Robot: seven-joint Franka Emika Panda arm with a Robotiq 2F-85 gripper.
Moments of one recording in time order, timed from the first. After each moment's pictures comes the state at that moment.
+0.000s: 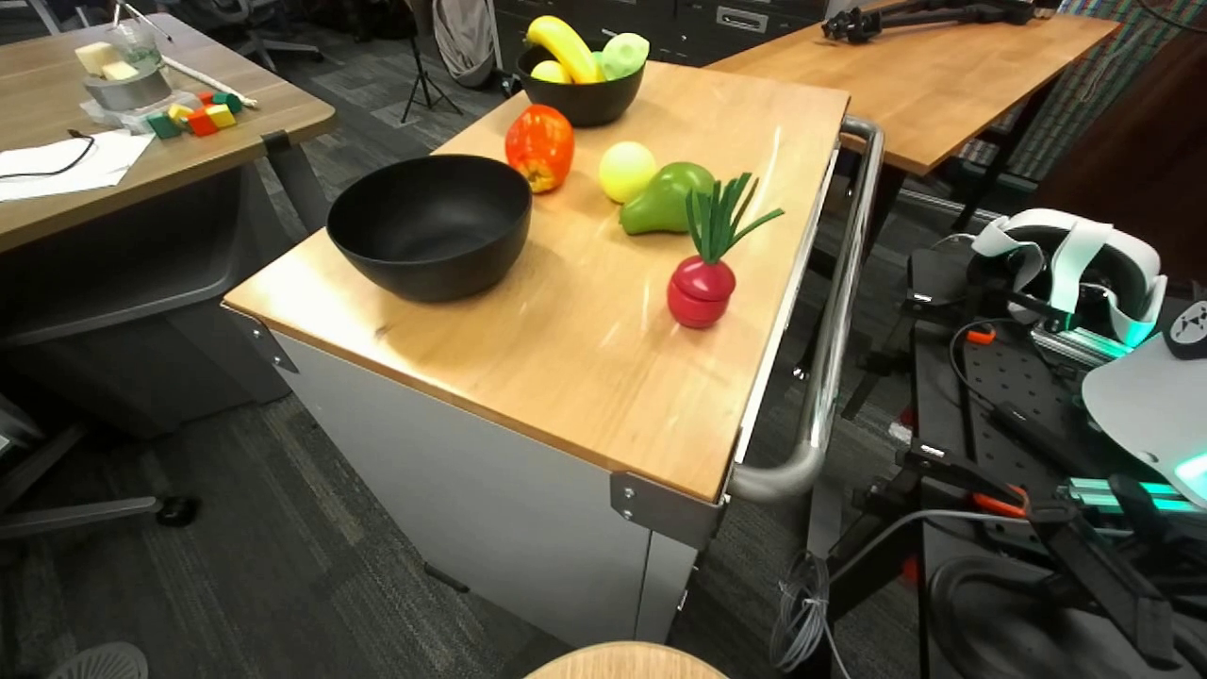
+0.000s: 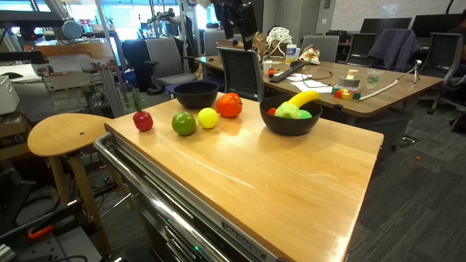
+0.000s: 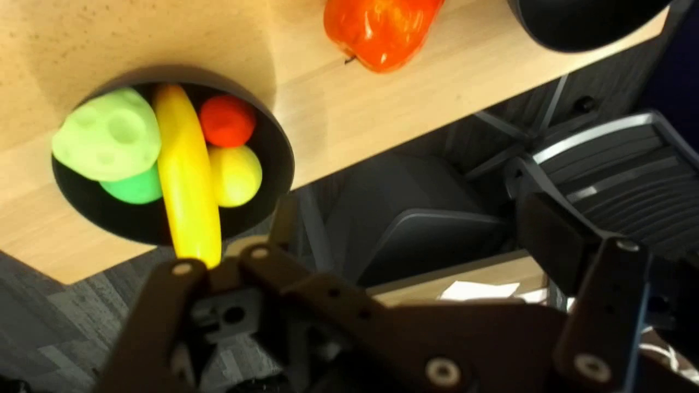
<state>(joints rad) -0.03 -0.01 -0.08 -2.04 0.18 2.44 0.15</state>
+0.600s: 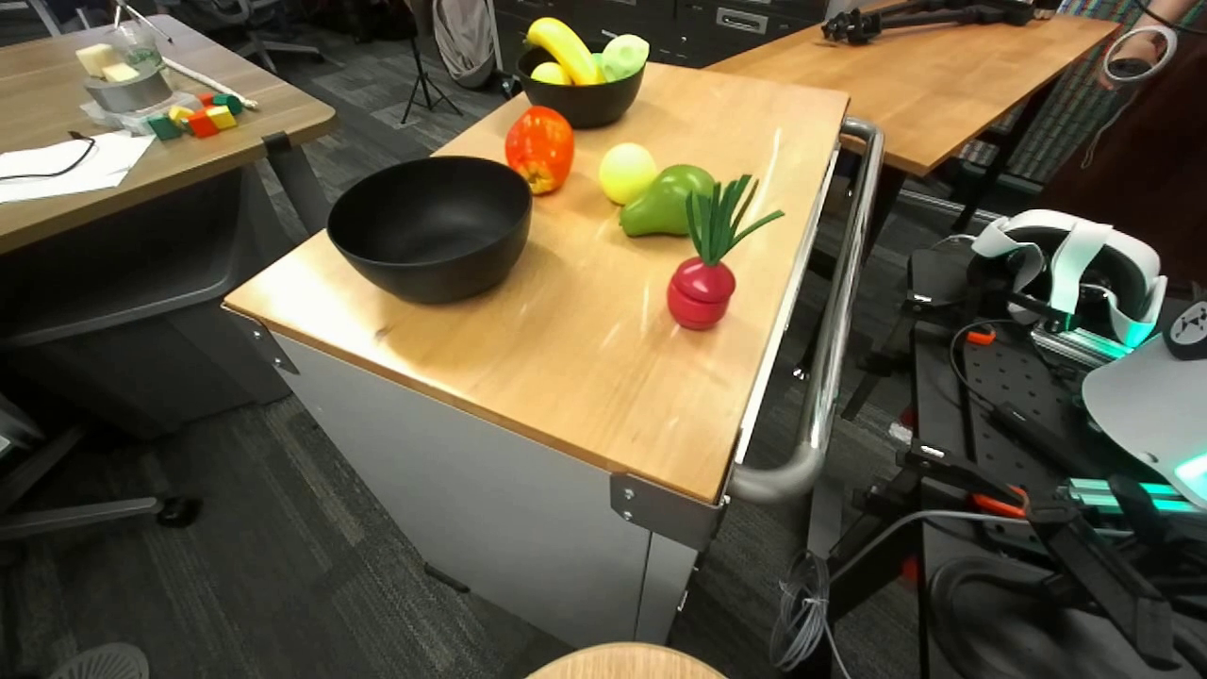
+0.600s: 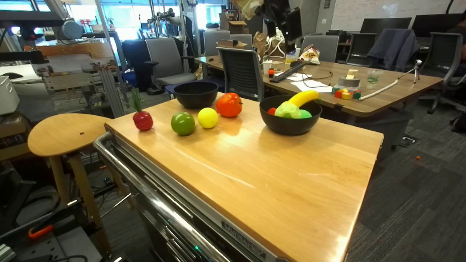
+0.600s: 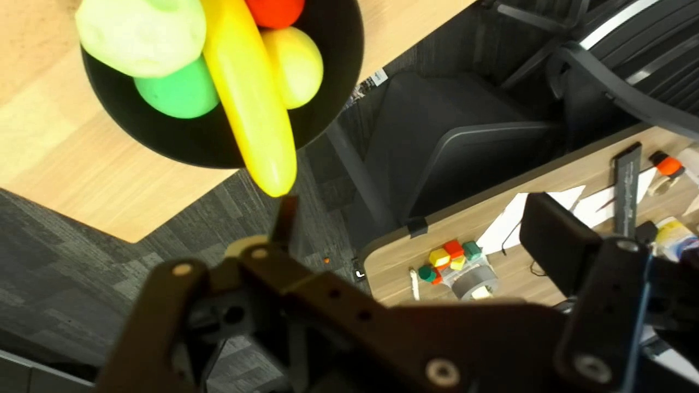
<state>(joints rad) -0.13 0.18 -0.12 -1.86 0.29 2.52 0.15</state>
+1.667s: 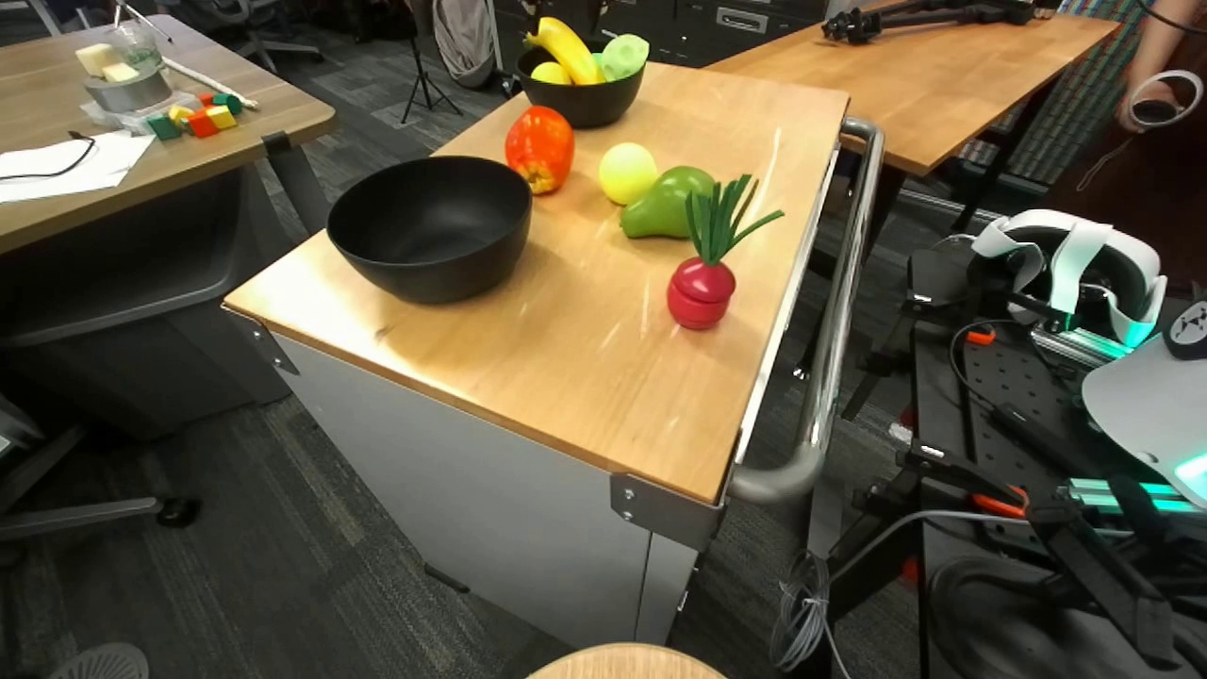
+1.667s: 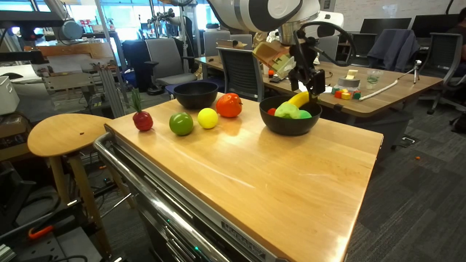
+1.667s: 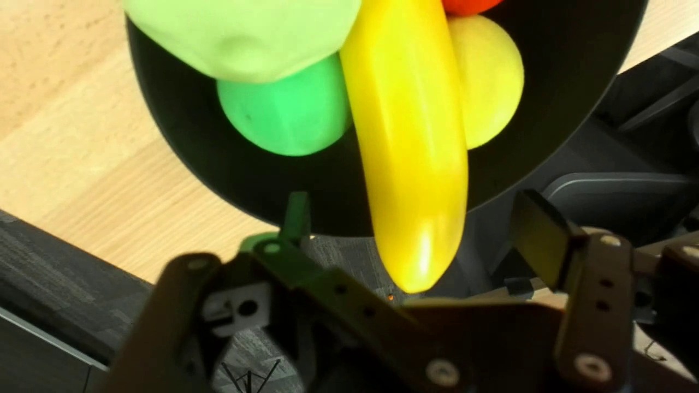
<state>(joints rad) -0.15 0.52 -0.15 -1.65 0.14 2.54 0.21</state>
